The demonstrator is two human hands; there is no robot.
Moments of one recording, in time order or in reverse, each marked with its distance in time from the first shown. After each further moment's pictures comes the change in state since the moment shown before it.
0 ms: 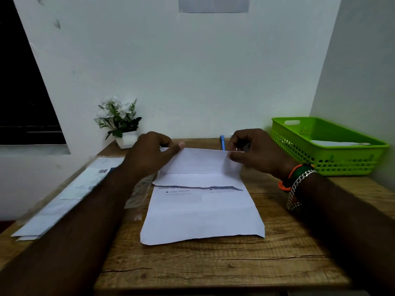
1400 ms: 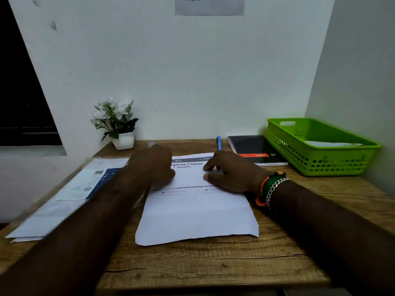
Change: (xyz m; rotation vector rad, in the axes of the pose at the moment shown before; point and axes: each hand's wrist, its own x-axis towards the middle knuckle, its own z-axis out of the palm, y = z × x) left_hand -0.008 0.040 0.005 0.638 -0.371 -0.136; right_hand -0.001 0.003 0.049 -0.442 -0.309 0.007
